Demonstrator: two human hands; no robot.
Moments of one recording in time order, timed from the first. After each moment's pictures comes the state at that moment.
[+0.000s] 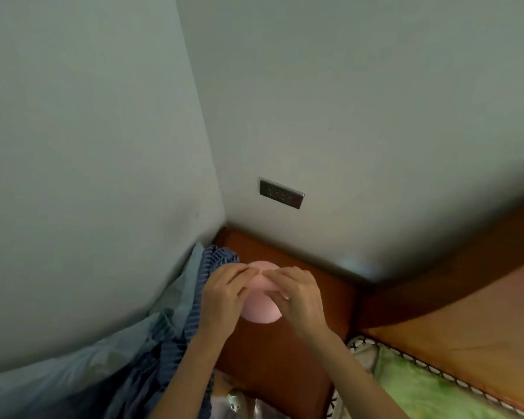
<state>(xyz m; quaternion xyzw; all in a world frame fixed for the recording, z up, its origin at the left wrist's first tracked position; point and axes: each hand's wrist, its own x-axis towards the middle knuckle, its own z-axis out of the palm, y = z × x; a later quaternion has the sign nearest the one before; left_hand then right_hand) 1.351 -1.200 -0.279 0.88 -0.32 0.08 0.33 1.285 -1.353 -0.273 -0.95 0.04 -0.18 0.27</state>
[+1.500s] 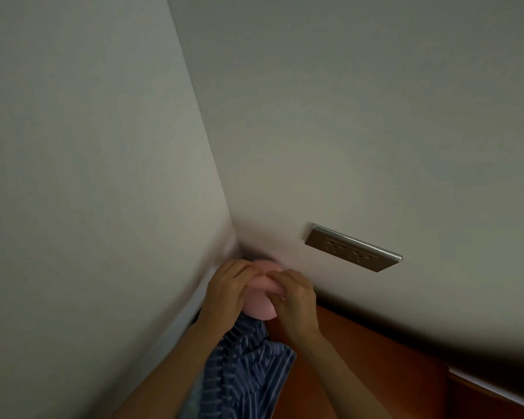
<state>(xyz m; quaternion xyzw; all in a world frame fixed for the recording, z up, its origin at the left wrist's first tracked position) 1.585 -1.227 -0.460 0.86 -0.38 -0.01 0.32 1.505 -1.360 -0.467 -0.91 0.15 -0.13 0.36</state>
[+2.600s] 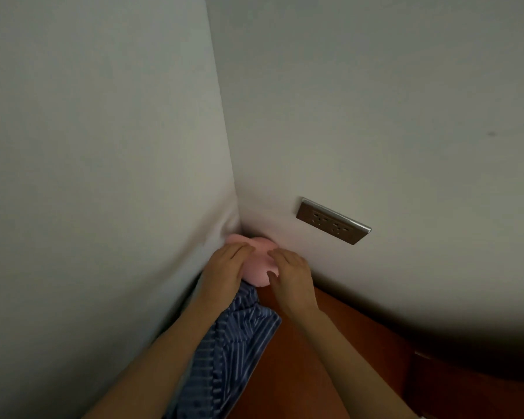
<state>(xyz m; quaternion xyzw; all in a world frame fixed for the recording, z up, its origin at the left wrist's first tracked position) 1.534 -1.214 -0.419 0.91 -0.30 -0.03 0.29 1.468 -1.361 -0.413 -0.96 0.09 -0.03 0.26</state>
